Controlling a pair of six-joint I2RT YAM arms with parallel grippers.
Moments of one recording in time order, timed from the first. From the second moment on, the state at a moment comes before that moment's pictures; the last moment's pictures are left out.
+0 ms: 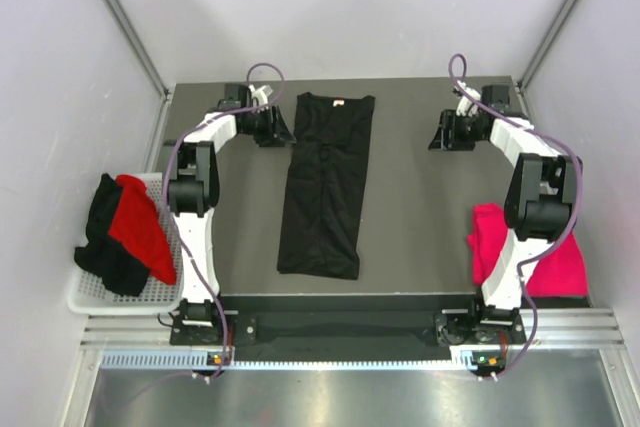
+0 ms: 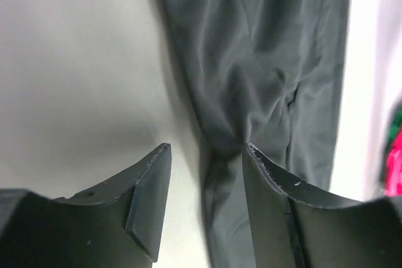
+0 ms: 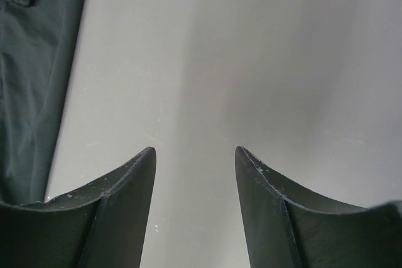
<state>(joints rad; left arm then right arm) -0.06 2.35 1.83 -0.40 0.72 -0.28 -0.08 1.93 1.45 -0.49 -0.51 -0.07</state>
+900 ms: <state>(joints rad) -0.07 1.52 1.01 -0.83 0.66 -0.05 0.21 1.33 0.72 -0.50 -0.72 0.00</state>
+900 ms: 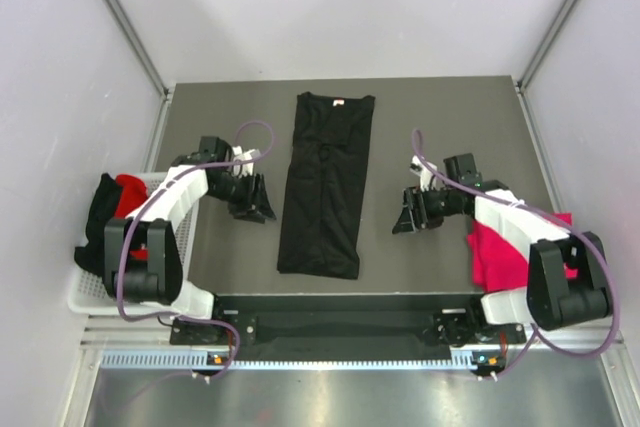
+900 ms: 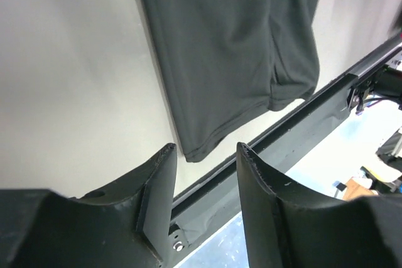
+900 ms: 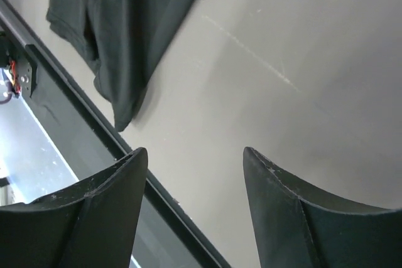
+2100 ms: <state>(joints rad) -0.09 1.61 1.10 -0.89 0.70 0.02 0.48 1.80 0.99 -0.50 -0.71 0.07</state>
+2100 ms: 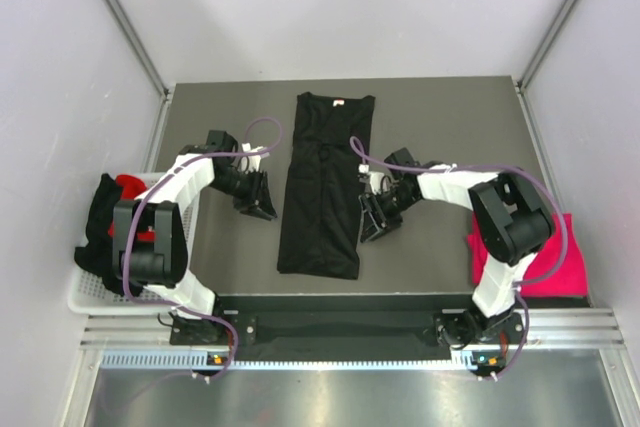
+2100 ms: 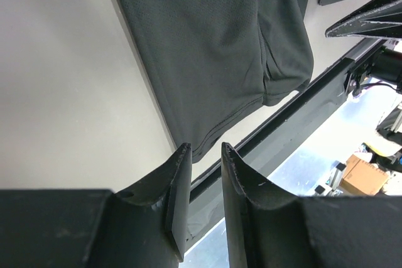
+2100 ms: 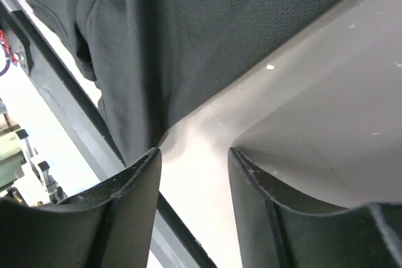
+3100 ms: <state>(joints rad) -0.09 1.60 1.10 -0.88 0.65 0.03 0.28 2.36 1.83 -0.65 -0.75 0.07</state>
